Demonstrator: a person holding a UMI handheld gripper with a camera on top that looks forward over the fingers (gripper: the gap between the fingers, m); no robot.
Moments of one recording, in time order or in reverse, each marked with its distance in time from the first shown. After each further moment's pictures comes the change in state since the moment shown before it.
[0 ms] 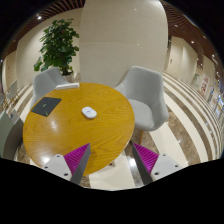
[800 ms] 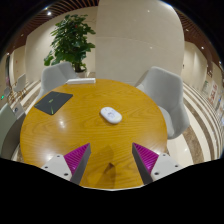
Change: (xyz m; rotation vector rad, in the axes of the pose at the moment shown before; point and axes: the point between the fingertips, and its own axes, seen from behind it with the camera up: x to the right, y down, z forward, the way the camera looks) arm -0.101 -0.011 0.128 0.025 -0.112 -0.075
